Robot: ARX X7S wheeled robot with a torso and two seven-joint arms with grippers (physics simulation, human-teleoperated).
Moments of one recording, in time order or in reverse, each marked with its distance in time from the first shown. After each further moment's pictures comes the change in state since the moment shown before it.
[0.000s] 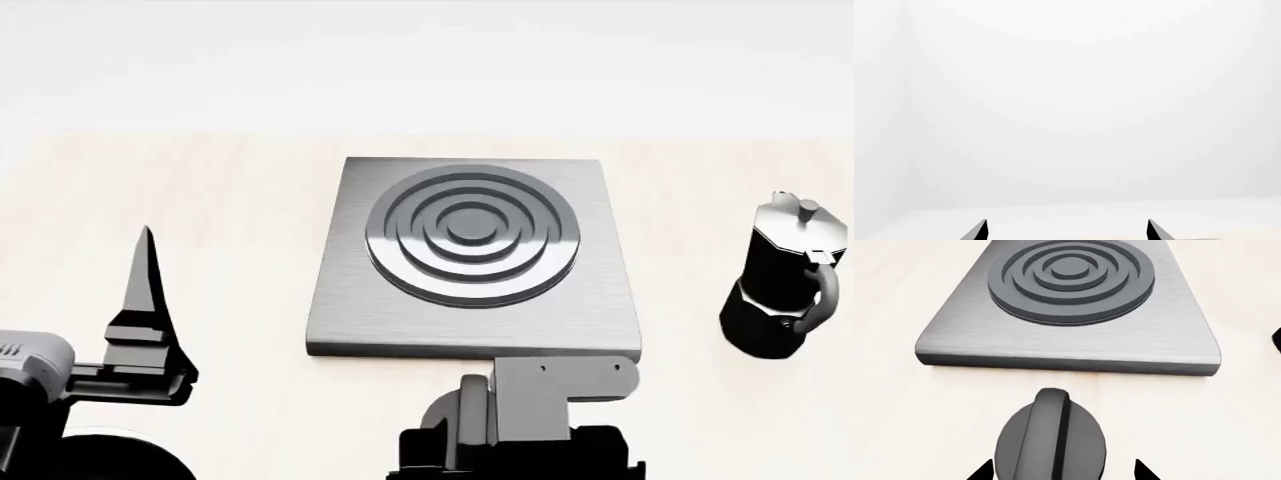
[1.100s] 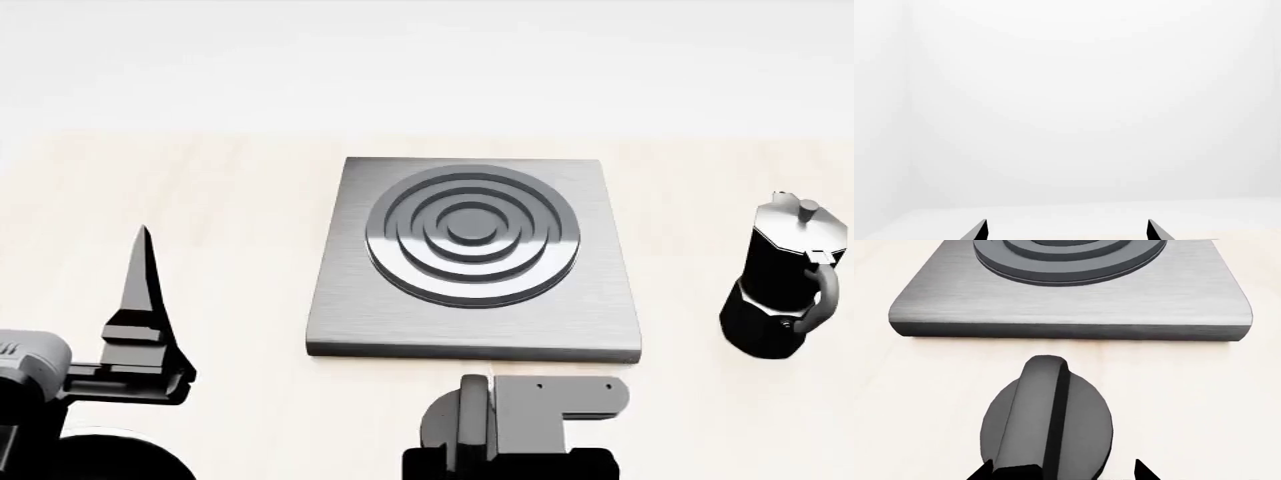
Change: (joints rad) left arm -0.003 -0.014 0.006 -0.001 -0.017 0.006 -0.018; right arm 0.016 0.003 -0.033 0.176 0.015 -0.087 -0.029
